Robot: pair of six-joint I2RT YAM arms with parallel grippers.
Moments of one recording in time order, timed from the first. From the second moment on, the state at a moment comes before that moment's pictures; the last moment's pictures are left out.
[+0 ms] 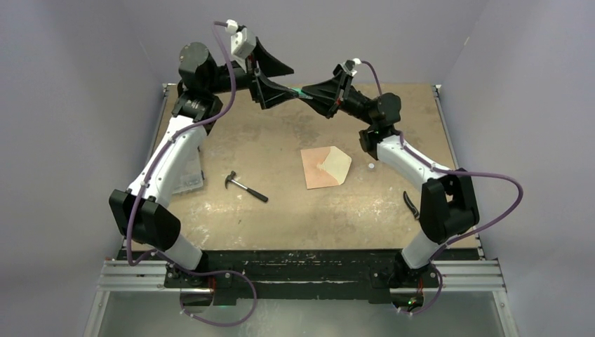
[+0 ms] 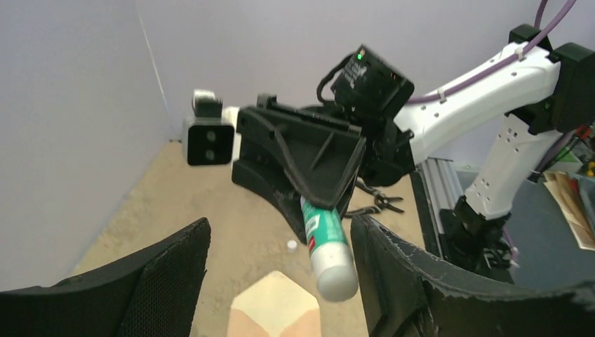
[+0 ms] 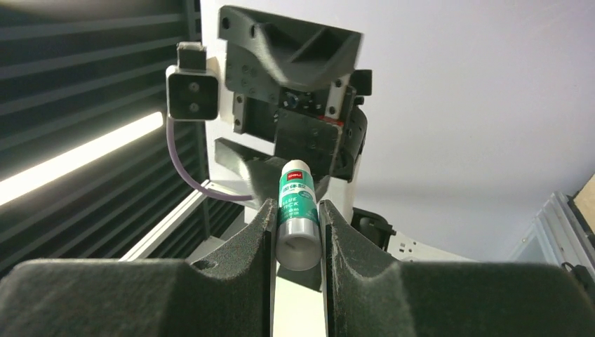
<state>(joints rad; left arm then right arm) -0.31 1.57 1.65 0.23 1.09 -0.27 0.39 1.65 1.22 1.03 -0.80 2.02</state>
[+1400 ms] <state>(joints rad) -0.25 1.58 1.57 0.31 1.21 -0.37 0.37 1.63 1.25 0.85 -0.80 1.88</state>
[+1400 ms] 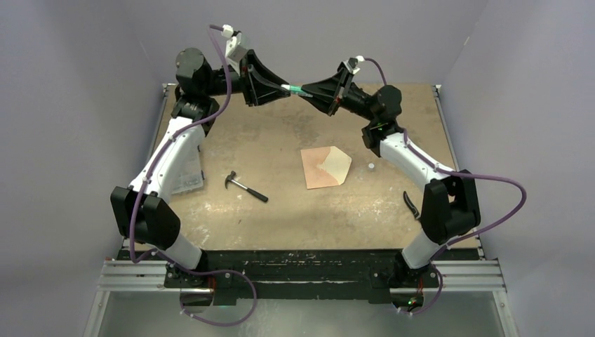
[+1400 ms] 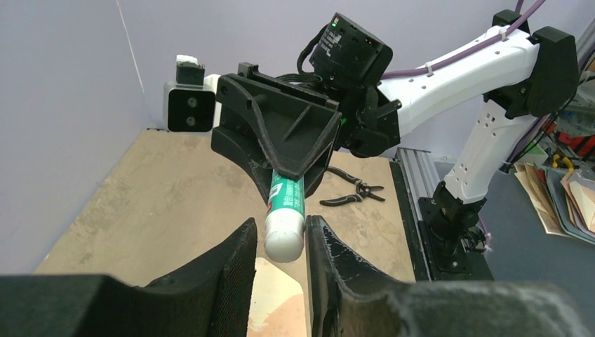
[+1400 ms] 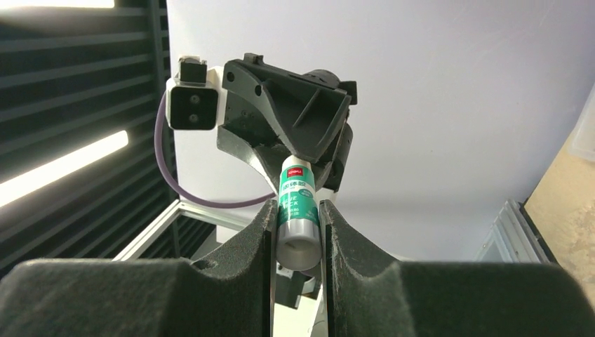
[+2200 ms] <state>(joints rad) -0.26 1.58 1.57 0.29 1.21 -0.34 0.37 1.66 1.28 0.83 -0.82 1.87</state>
